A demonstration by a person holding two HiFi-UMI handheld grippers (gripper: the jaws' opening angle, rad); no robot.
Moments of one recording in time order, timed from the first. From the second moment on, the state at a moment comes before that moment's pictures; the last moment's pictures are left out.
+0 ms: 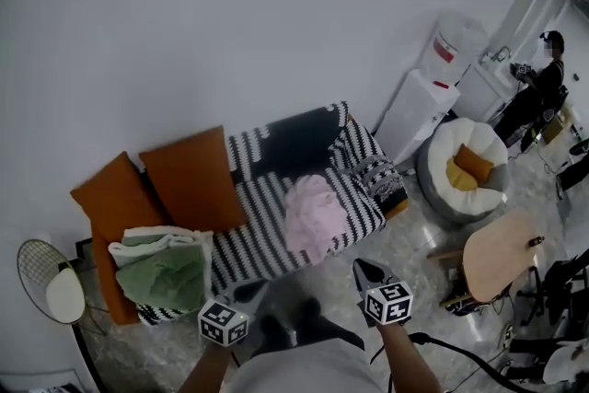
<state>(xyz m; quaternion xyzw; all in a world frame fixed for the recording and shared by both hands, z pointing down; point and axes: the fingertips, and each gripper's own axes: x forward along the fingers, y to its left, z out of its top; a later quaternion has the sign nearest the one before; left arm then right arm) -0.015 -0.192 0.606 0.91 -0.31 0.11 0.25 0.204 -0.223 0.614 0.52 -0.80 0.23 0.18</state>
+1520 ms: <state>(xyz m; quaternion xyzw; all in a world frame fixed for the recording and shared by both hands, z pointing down) 0.086 -0.155 0.568 0.90 -0.37 0.10 0.22 0.315 -0.179 0.560 0.49 -0.84 0.17 0.13</state>
